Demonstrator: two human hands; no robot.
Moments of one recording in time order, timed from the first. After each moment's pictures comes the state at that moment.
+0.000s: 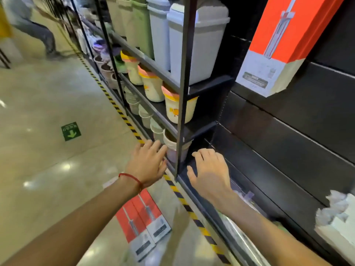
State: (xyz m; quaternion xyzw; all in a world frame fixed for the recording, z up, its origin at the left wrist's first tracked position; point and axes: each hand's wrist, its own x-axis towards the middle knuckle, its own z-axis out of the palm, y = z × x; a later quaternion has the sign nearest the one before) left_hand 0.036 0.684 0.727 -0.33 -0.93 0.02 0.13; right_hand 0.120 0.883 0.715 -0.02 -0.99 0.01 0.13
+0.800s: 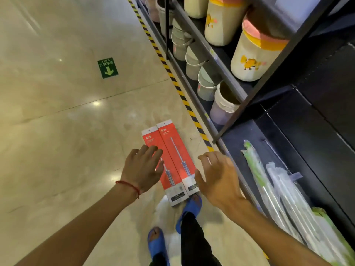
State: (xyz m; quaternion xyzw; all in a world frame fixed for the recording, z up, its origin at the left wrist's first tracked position) left_hand 0.044 0.410 0.550 -0.20 -0.98 -0.01 0.01; right_hand 0.086 0.658 0.564 0.10 -0.99 0.07 0.06
